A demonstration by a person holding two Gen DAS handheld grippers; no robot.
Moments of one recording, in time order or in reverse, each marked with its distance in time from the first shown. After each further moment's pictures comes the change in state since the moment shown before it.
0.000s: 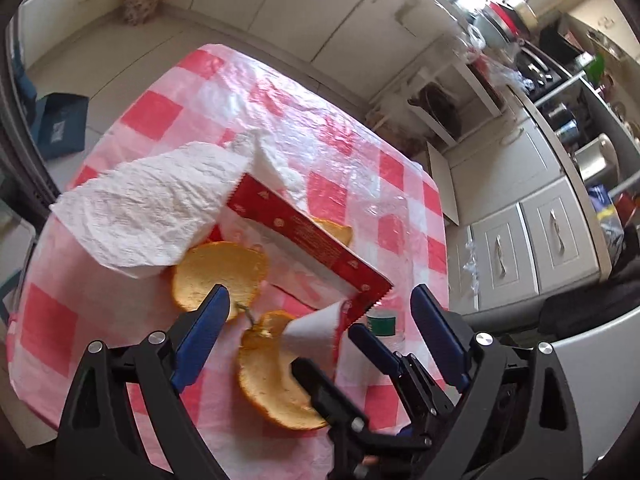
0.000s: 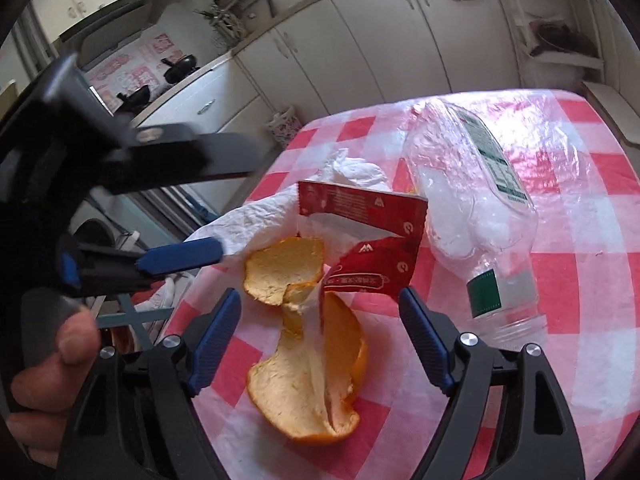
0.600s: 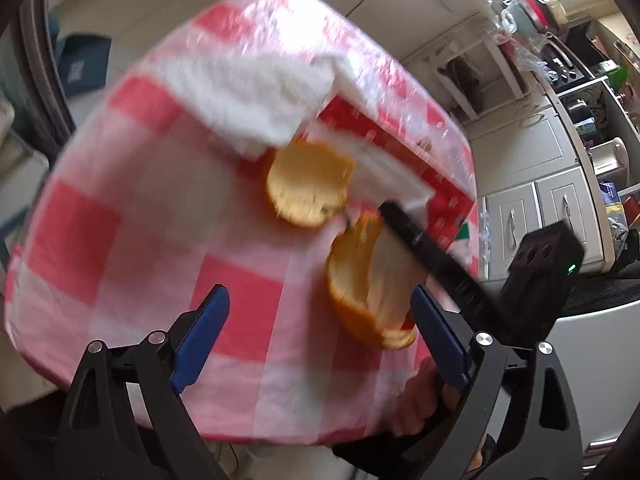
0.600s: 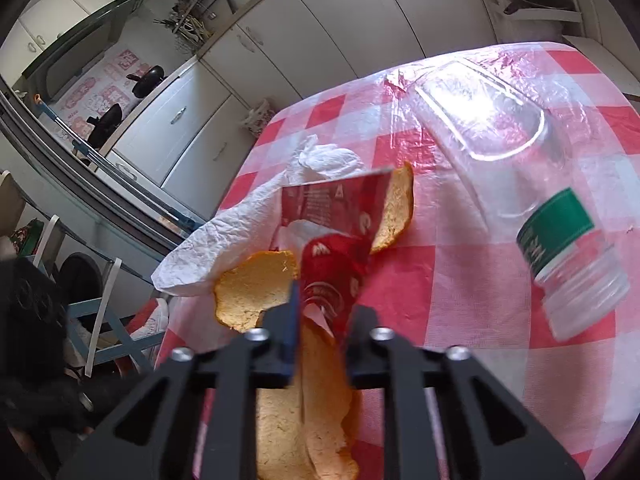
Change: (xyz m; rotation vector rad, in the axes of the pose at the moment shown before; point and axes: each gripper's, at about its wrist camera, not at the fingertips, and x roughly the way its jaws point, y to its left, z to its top) left arm 0.012 0.072 -0.051 -0.086 0.170 -0.002; right arm 0.017 -0.016 0.006 0.120 0.037 -0.012
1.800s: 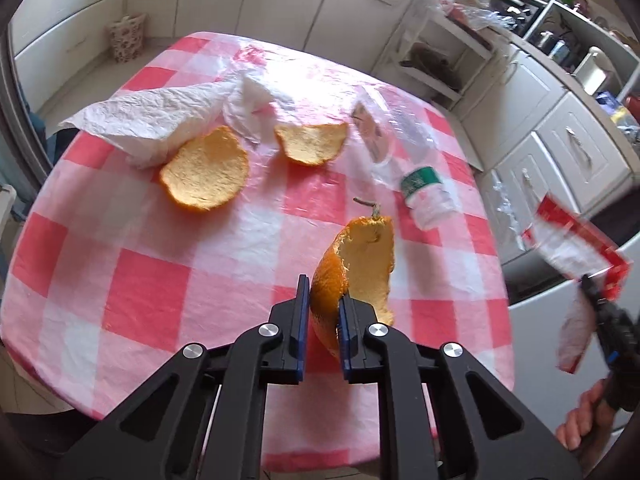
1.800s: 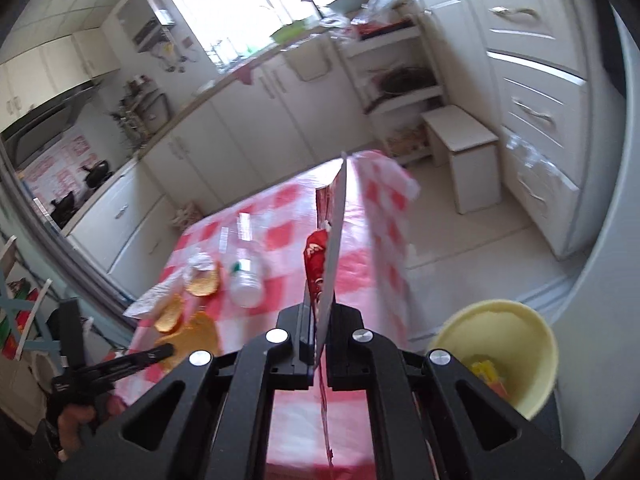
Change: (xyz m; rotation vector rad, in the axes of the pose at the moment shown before) left arm 0.018 -0.085 -0.063 0.299 -0.200 0.139; right arm -0.215 -0.099 -0.060 0.120 -0.345 -0.288
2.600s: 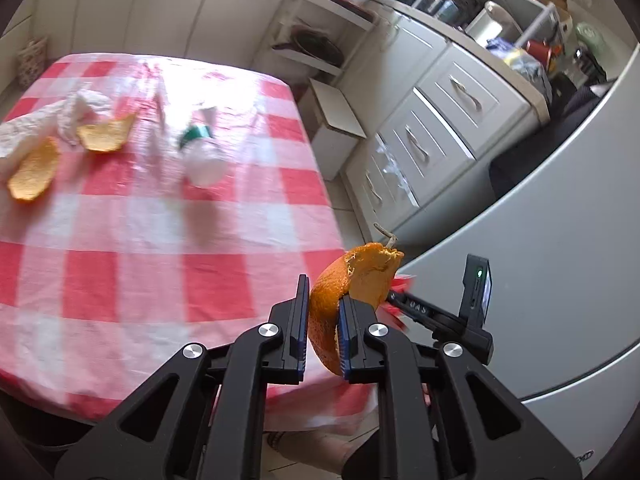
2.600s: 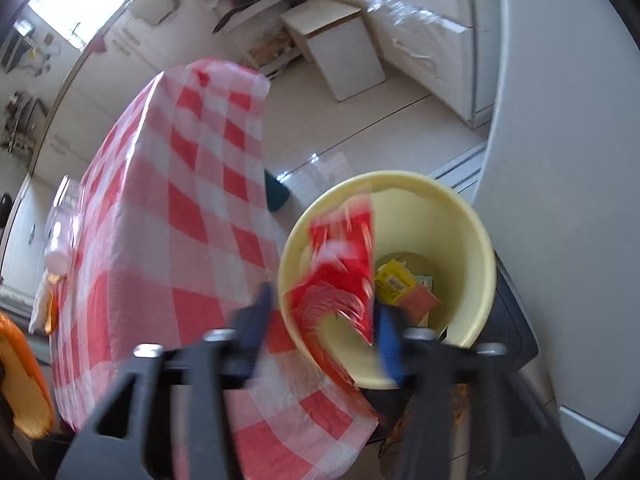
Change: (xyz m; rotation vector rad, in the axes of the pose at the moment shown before) left arm -0.012 -0.139 -0.052 0.182 0.037 -0.296; right arm 0.061 -0.135 -0.060 0.292 0.267 -0.268
